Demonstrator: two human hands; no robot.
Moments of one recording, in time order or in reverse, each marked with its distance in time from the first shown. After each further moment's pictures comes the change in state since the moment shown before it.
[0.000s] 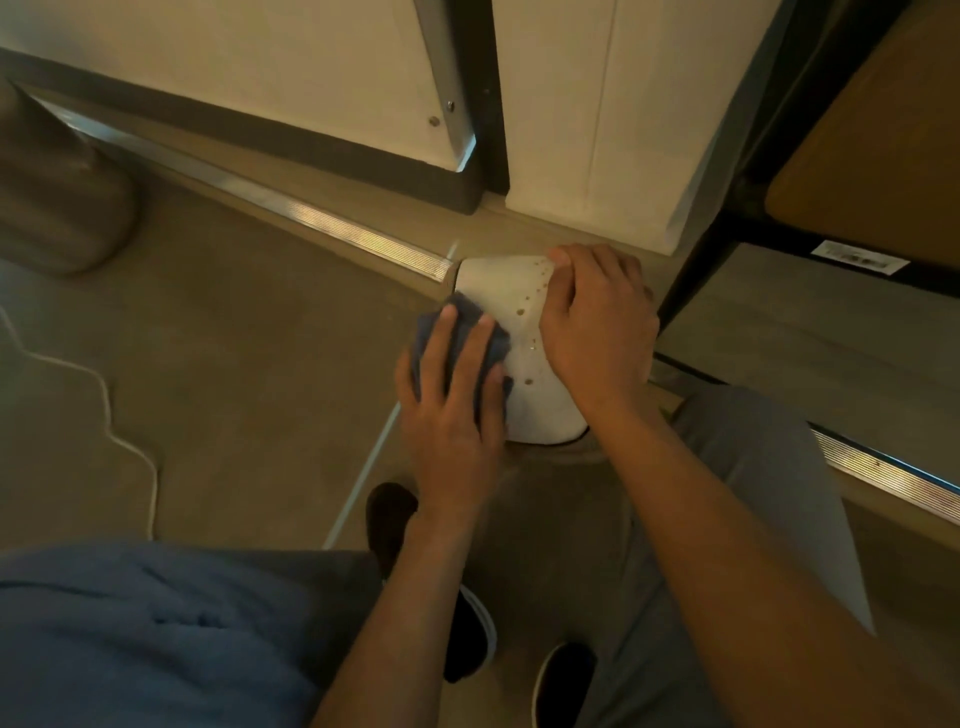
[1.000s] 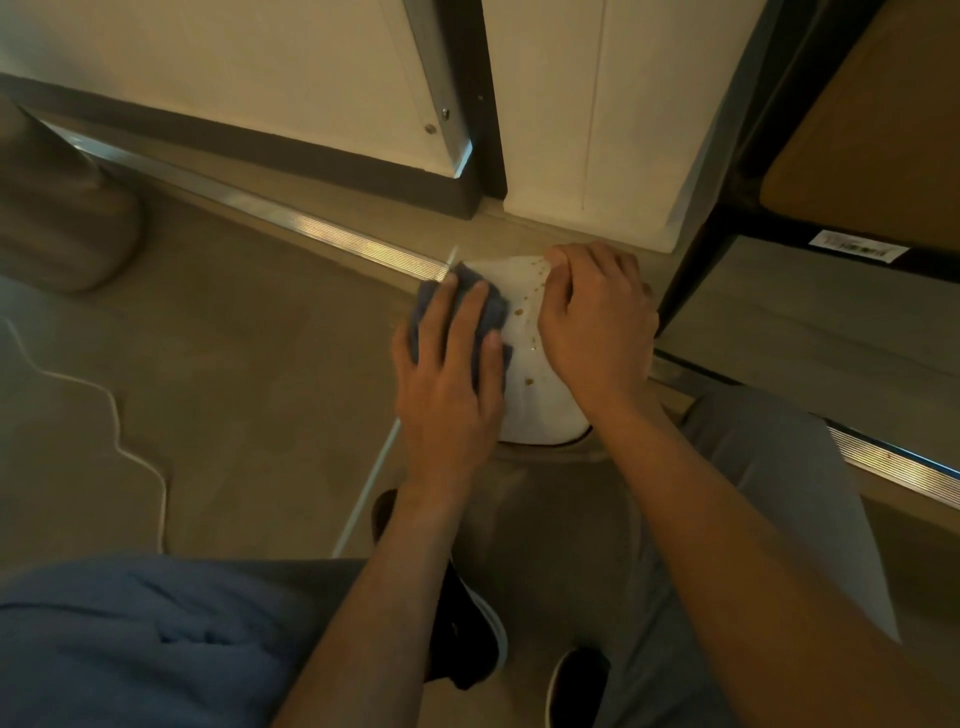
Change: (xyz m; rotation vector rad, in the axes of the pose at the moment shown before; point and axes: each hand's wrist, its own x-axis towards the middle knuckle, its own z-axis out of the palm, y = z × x) left_hand 0.030 0.001 -0.003 0.040 -0.046 0.063; right_hand 0.000 0.000 0.003 0.006 0.025 -0.001
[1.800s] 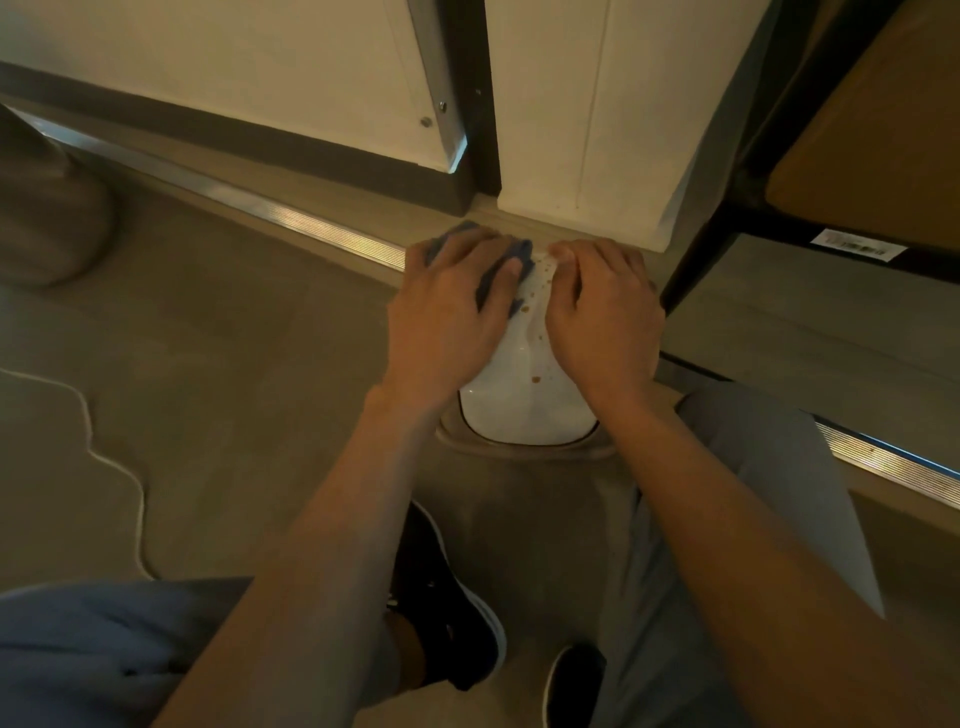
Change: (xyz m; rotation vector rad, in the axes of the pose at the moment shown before) left_hand 0.077 -0.010 -0.008 -0.033 -0.283 0.117; right_hand 0.001 0.000 0.001 0.023 0.038 -0.013
